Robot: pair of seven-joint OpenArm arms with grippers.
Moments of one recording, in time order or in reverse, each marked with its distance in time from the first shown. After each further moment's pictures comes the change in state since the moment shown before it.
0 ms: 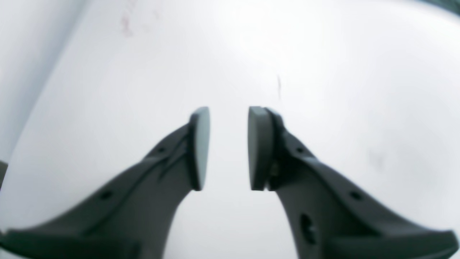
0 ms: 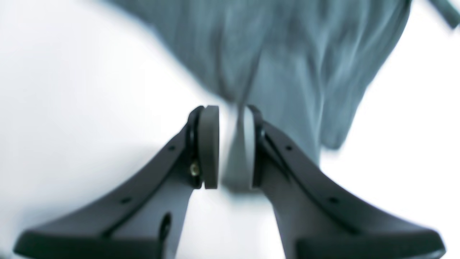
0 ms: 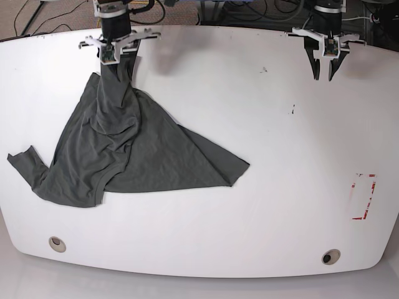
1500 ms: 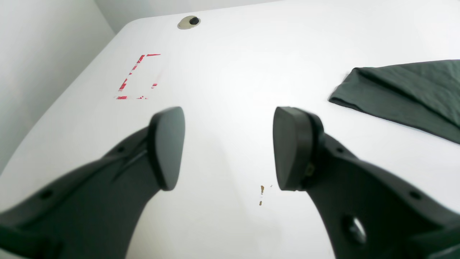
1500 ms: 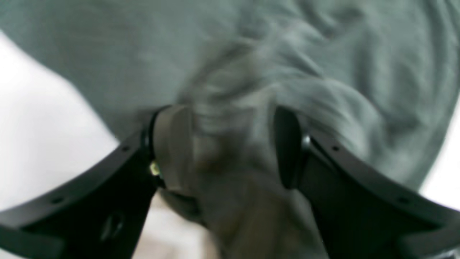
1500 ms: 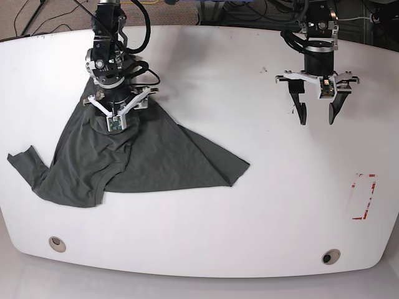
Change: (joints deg) left arm -15.4 2.9 2.4 -0.1 0.4 0.0 6.6; right arm 28.1 2.9 0.0 -14.1 0.5 3.5 -30.3
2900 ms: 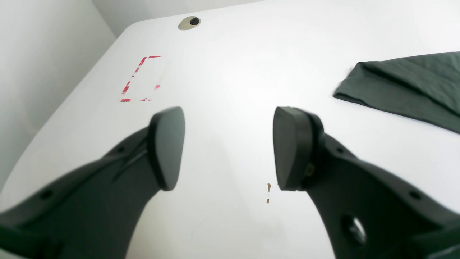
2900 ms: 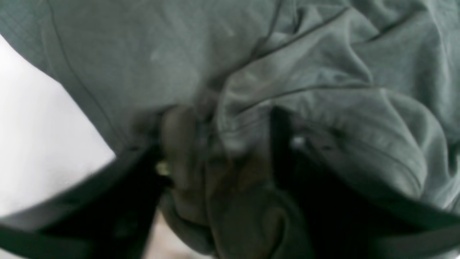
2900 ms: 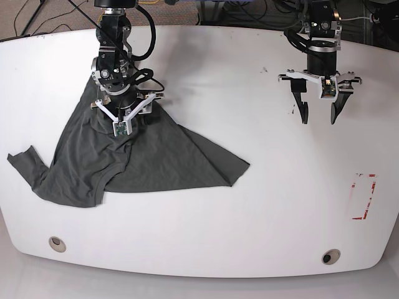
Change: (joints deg) left arm 0.4 -1.9 -0.1 -0.1 0.0 0.0 0.2; right arm 4.1 -1.5 0.2 -6.2 -0.4 1.2 0.1
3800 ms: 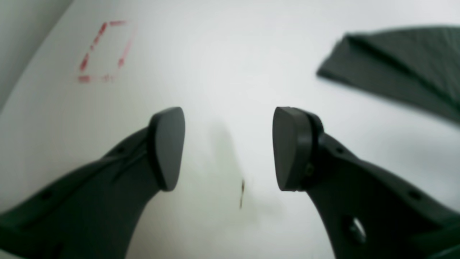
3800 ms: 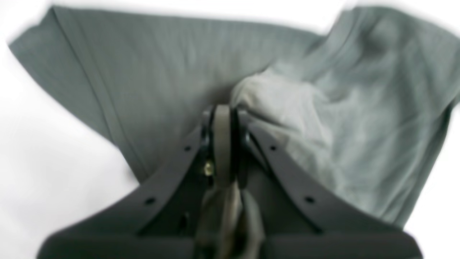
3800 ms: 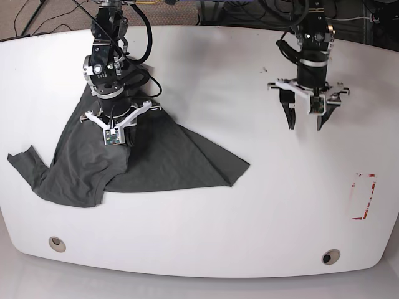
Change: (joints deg) left arm -7.9 0.0 4.4 -0.9 0.0 0.0 14.3; right arm -1.9 0.0 0.2 14.6 -0.1 0.9 2.3
